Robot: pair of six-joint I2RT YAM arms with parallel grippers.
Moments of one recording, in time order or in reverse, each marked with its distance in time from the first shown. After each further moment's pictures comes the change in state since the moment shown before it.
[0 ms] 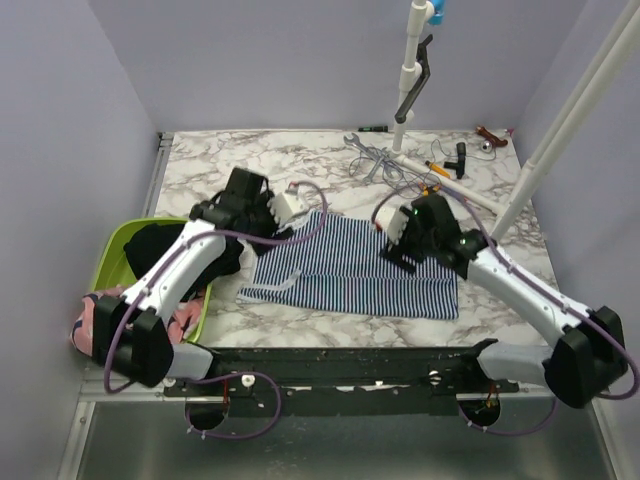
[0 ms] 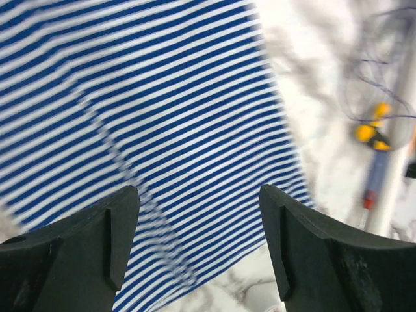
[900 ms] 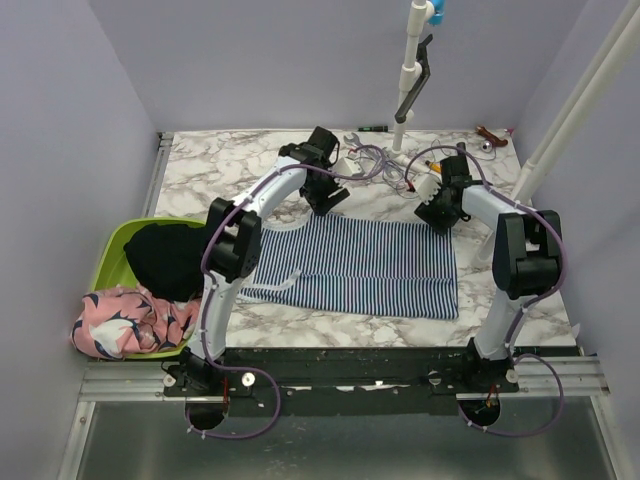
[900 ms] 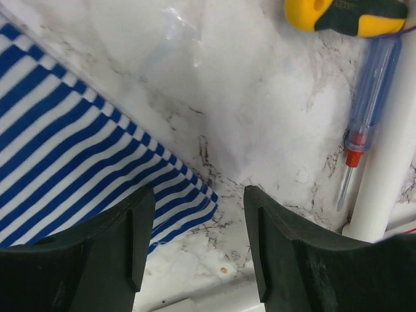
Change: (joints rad) left arm -0.111 0.930 0.998 -0.179 -0.003 -0.154; right arm -0.485 0.695 0.399 0.051 0.051 -0.140
